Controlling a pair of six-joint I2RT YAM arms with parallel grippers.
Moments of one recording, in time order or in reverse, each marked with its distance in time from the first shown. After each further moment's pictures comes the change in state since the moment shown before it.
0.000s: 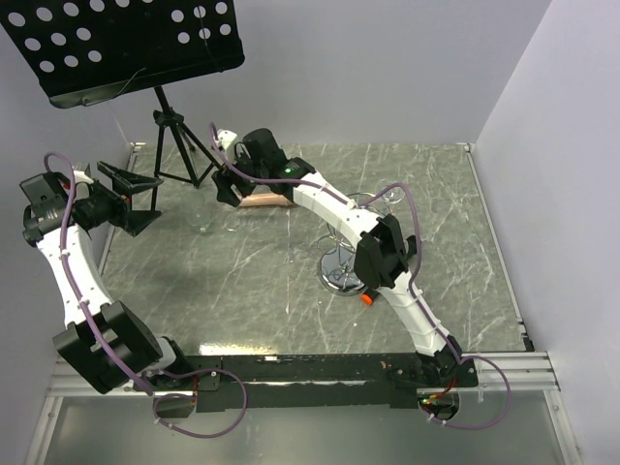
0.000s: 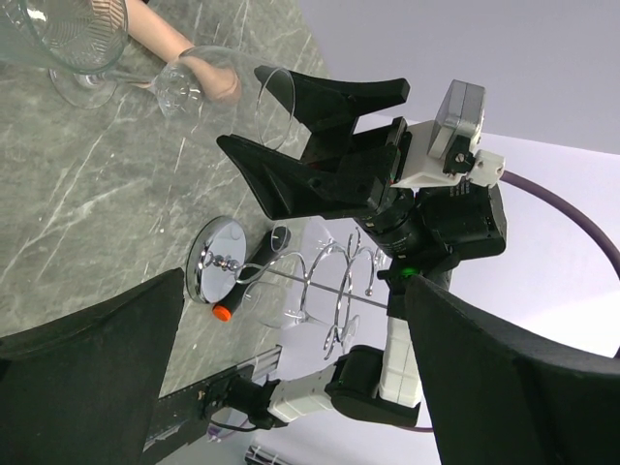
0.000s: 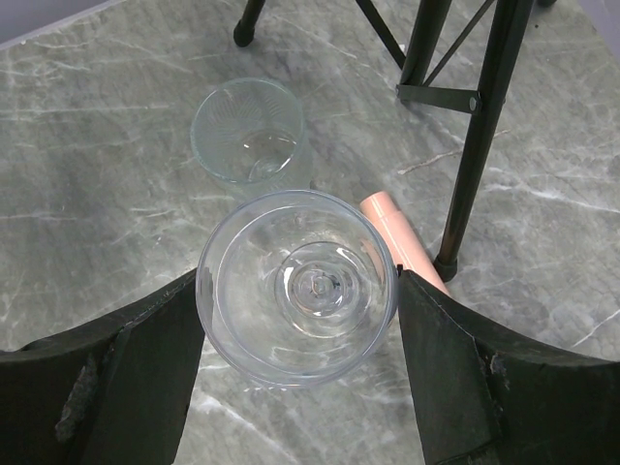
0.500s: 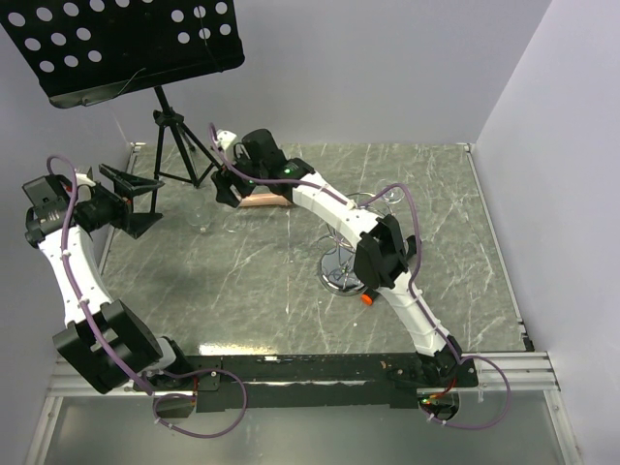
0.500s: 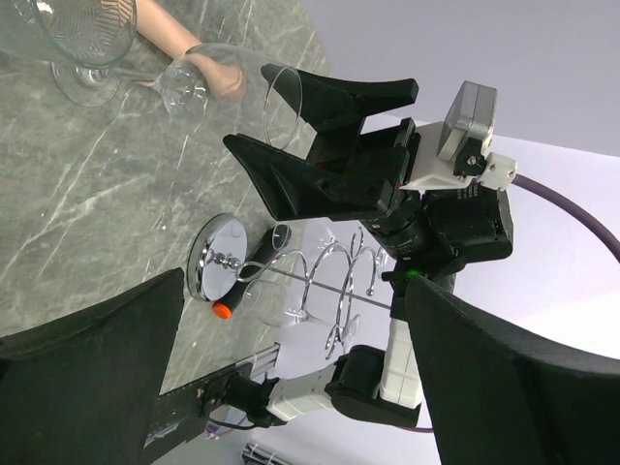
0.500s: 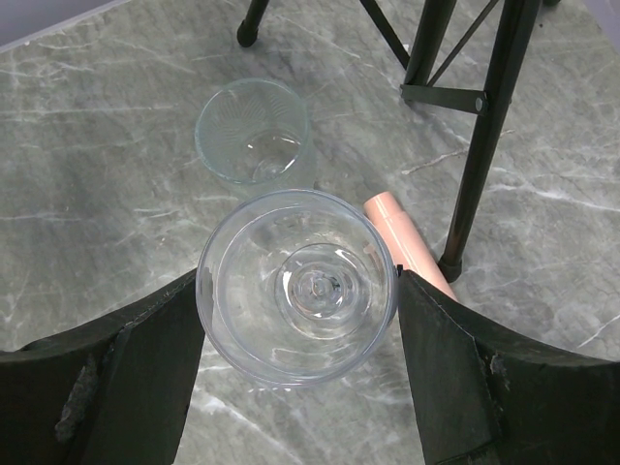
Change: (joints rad) left arm 0.000 0.000 -0.023 0.008 0.001 -0.001; right arm 0.003 0.000 0.000 0.000 0.001 0.008
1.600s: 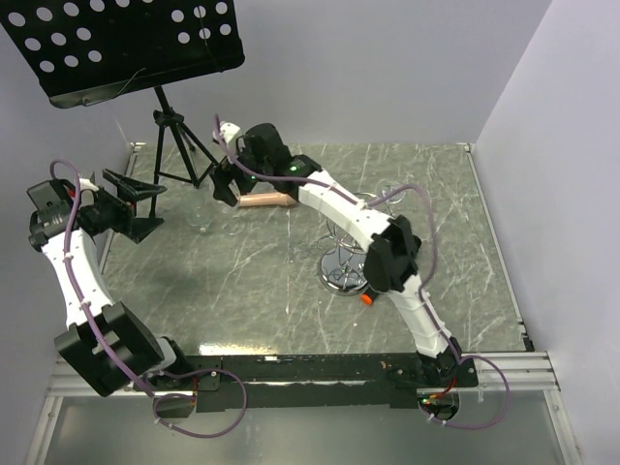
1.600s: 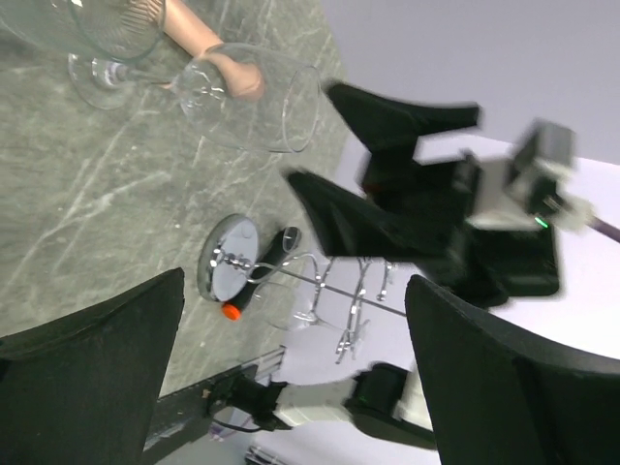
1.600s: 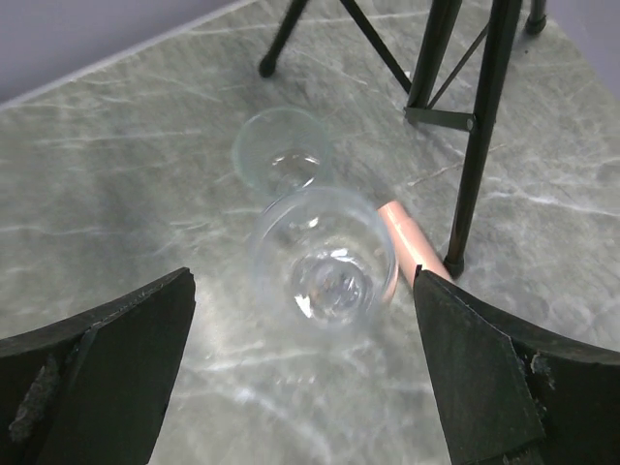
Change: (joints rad) left arm -0.002 -0.018 -0.044 0.005 -0.027 0.005; right arm 0.008 -0.080 -0.053 0.022 0.011 0.049
